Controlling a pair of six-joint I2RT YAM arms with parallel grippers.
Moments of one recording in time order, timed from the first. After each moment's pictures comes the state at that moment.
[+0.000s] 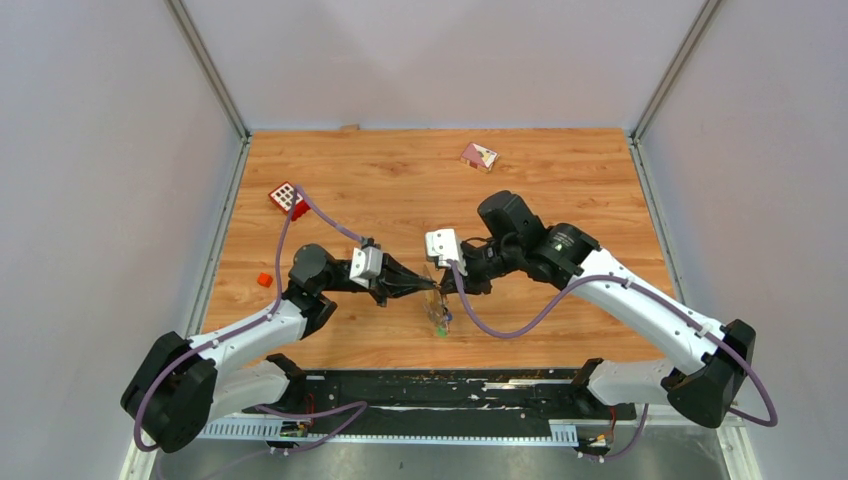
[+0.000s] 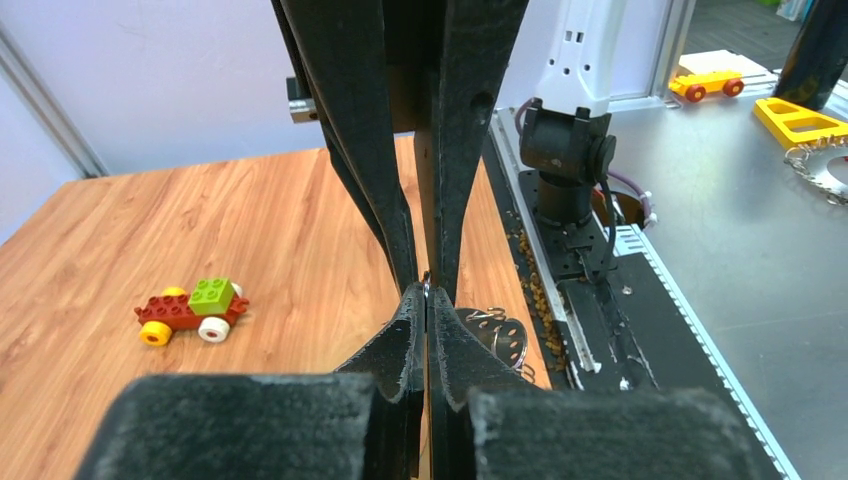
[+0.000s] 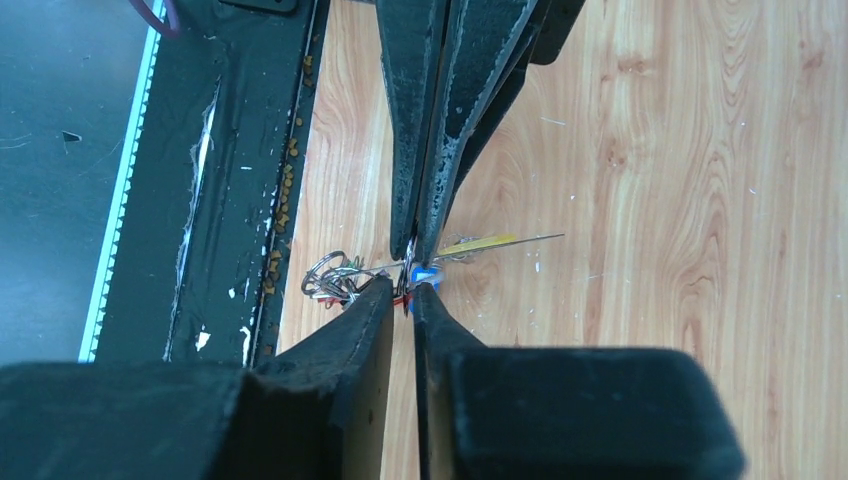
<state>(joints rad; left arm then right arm) -0.63 1.08 0.42 0.93 1.00 -0.11 0.84 1.25 1.24 -0.76 -0.63 -0.66</state>
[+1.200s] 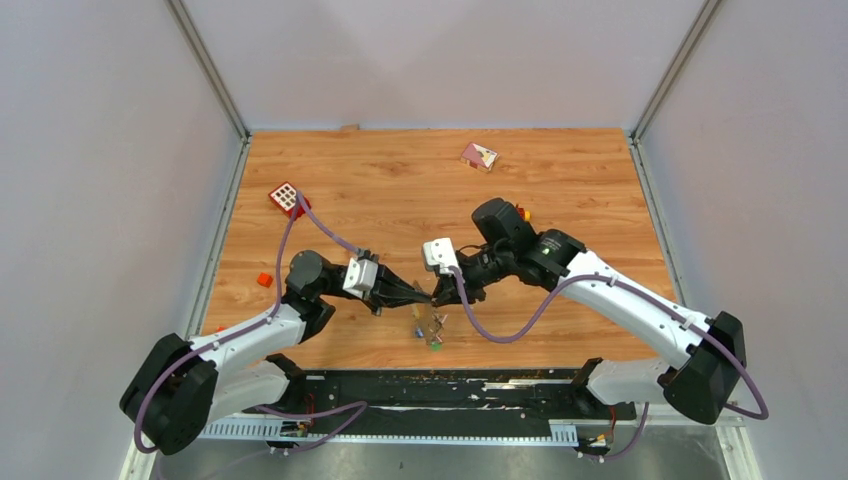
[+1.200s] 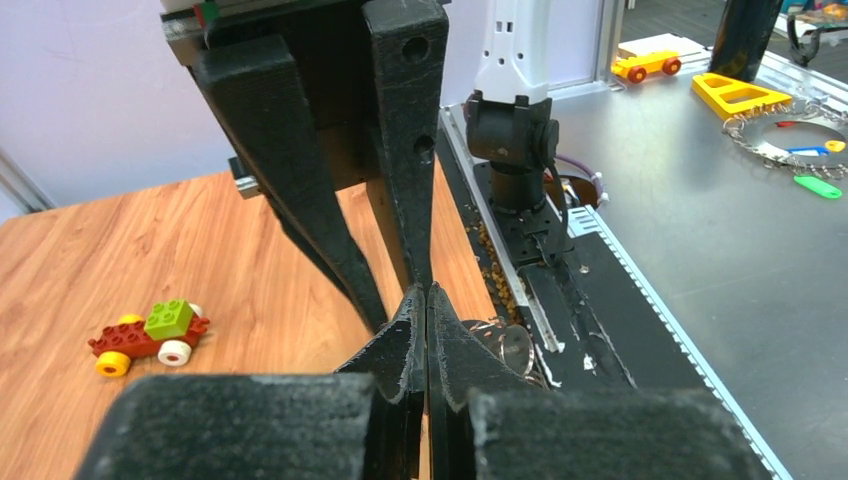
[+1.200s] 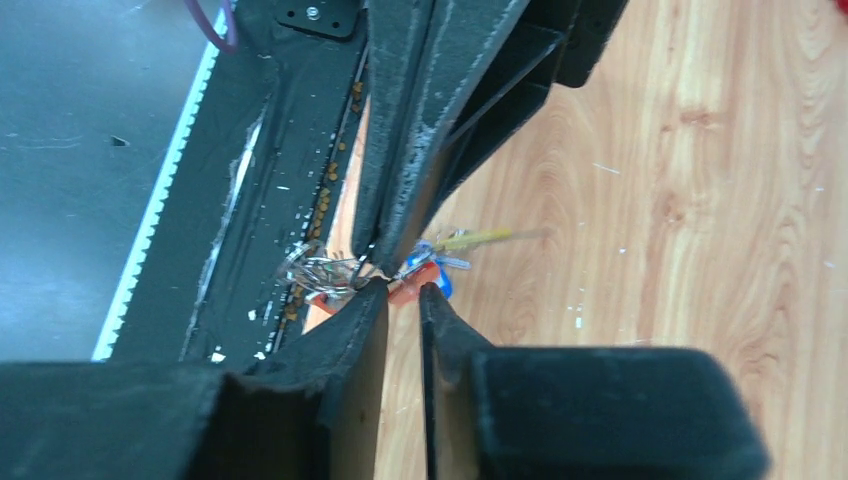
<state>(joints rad) -0.63 1.07 0.38 1.01 1.12 -0.12 0.84 1.28 1.13 -0.64 -0.79 -0.68</state>
